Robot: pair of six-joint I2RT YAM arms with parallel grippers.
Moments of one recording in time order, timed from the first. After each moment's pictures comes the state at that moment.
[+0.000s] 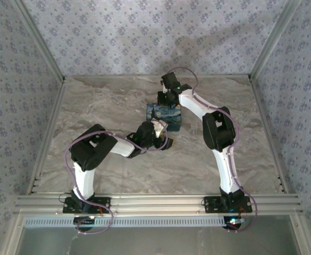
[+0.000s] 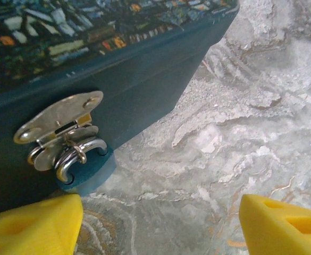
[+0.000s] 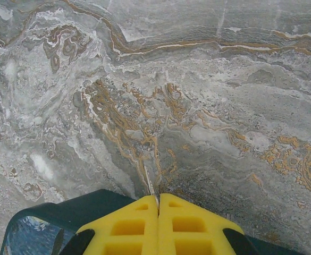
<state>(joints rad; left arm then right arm) -0.79 1.96 0.83 0.62 0.19 -0.25 0.48 2.26 1.91 -0.57 -0.07 0.34</state>
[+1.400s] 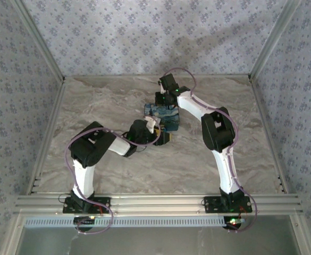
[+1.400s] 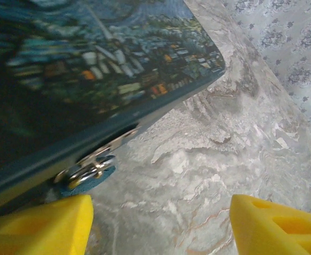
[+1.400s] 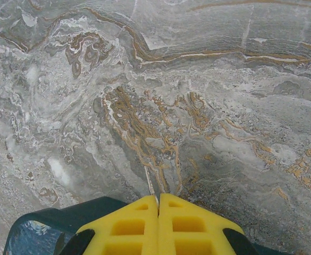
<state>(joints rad) -0.70 1.97 0.77 0.80 0.39 -0.55 0.50 2.25 1.87 -0.48 -0.08 0.34</state>
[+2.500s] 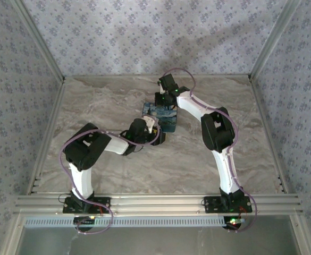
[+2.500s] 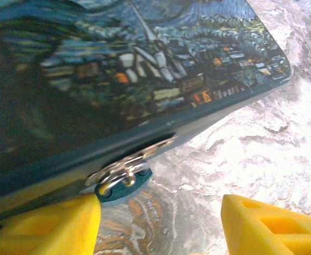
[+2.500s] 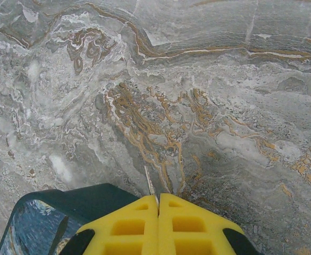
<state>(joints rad) -0.70 1.91 0.79 0.60 0.26 -0.42 0.50 2.25 1.87 -0.49 -0.07 0.34</state>
